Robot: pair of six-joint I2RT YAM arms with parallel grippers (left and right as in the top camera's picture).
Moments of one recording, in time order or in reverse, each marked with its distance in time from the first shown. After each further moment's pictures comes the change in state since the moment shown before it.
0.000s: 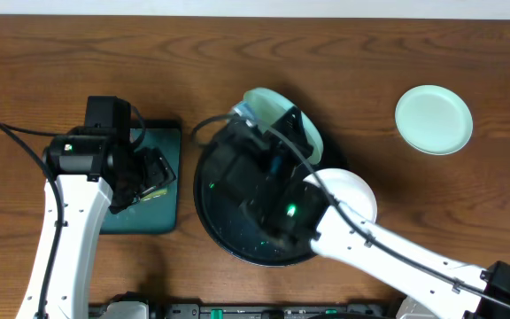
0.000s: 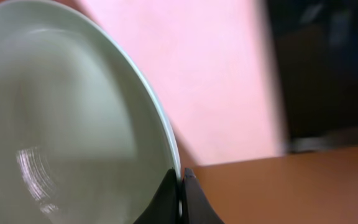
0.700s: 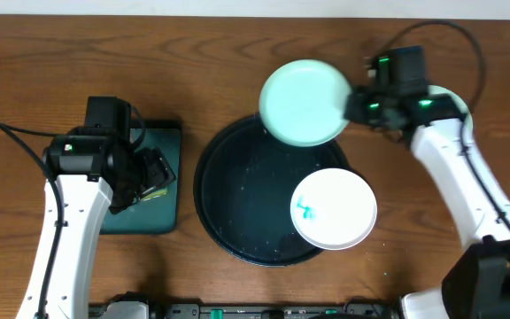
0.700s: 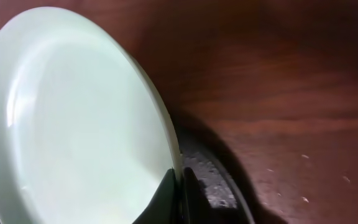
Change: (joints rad) left arm 0.000 0.000 -0.001 -0.002 0.000 0.000; right arm -0.911 0.083 0.000 -0.079 -1.431 0.772
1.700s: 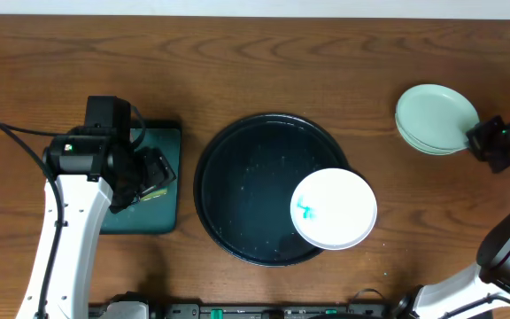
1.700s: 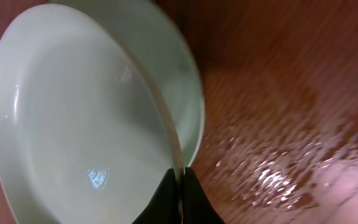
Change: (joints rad) left arm 0.000 0.000 0.000 0.008 0.000 0.000; right arm -0.673 0.207 0.000 -0.048 -0.023 0.079
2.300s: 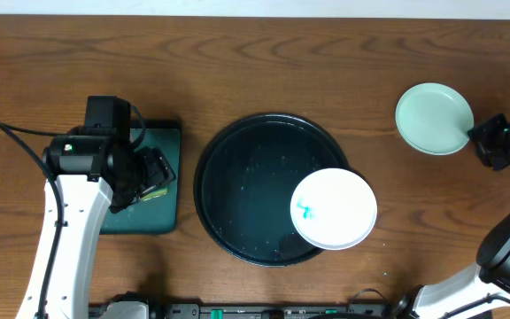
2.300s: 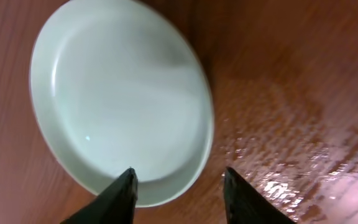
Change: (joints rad) left arm 0.000 0.000 0.000 0.000 0.000 0.000; right arm 0.017 0.000 0.000 0.034 -0.008 -0.004
